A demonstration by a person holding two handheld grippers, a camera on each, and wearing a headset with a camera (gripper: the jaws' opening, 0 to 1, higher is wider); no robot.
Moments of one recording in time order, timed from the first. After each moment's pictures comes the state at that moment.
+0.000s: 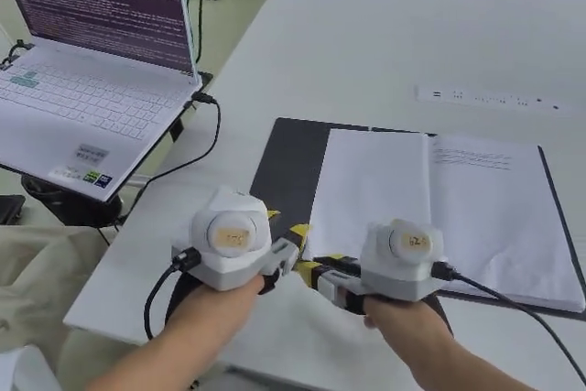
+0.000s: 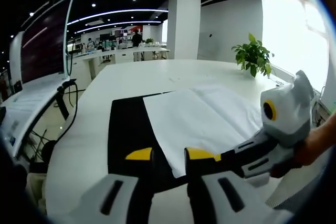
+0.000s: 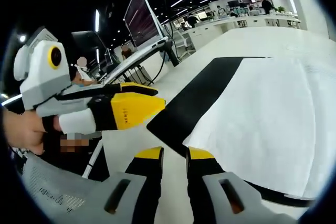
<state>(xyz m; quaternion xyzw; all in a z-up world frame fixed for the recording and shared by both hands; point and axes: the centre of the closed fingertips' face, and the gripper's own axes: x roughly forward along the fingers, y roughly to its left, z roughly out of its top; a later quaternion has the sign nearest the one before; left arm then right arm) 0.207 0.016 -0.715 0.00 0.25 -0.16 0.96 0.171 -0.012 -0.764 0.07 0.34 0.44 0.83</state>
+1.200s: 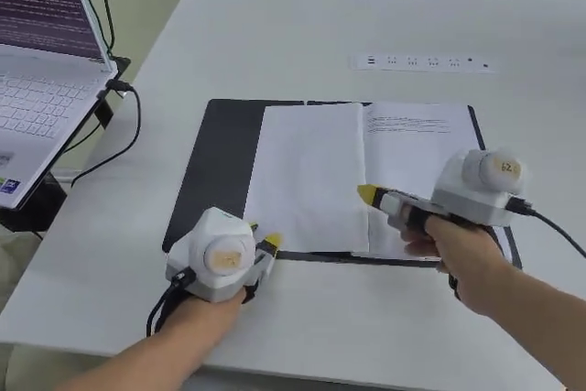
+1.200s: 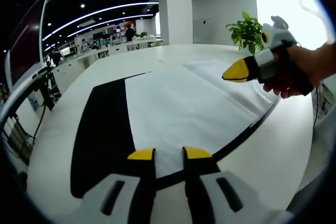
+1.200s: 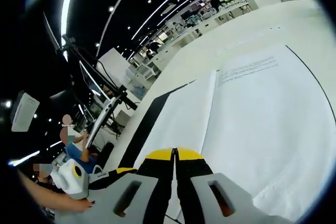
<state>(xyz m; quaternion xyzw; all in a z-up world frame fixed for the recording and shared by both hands) 0.216 -0.025 -0.788 0.06 0.27 -0.16 0.95 0.279 -0.154 -0.747 0.27 0.34 0.31 0.85</state>
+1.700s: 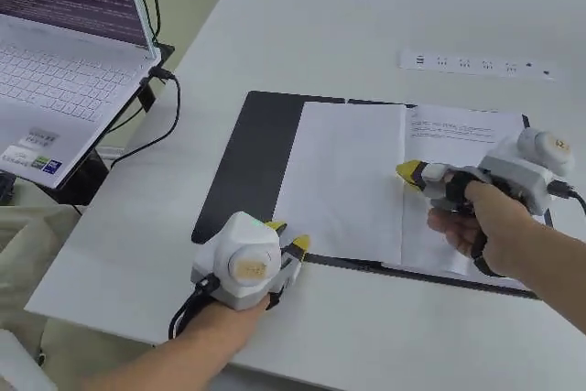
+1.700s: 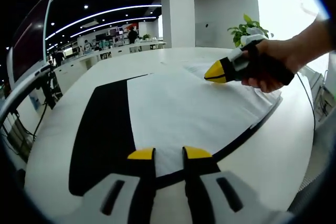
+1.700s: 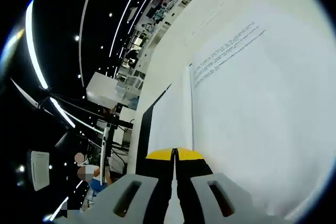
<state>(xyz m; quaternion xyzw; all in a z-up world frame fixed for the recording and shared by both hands) 0.216 -0.024 -0.787 0.05 0.26 -0.16 0.95 0.336 -0.157 -0.771 0.41 0.40 0.24 0.78</state>
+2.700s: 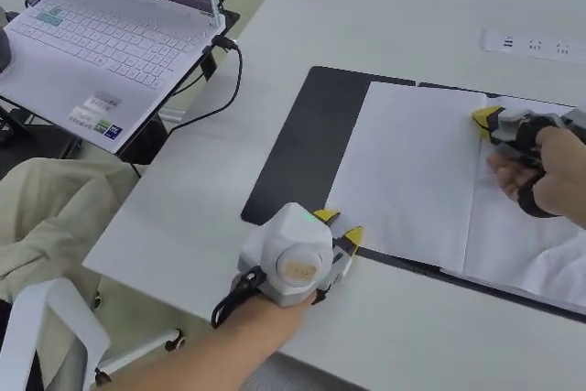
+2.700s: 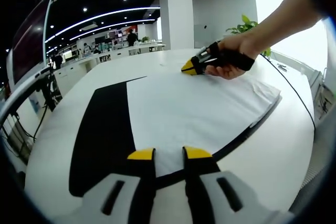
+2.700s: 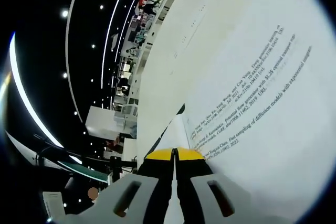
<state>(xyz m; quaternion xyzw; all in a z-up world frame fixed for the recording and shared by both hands) 0.219 -0.023 -0.791 0.05 0.25 -0.16 0.95 0.443 -0.156 -0.779 0.51 0.37 0.15 0.76</state>
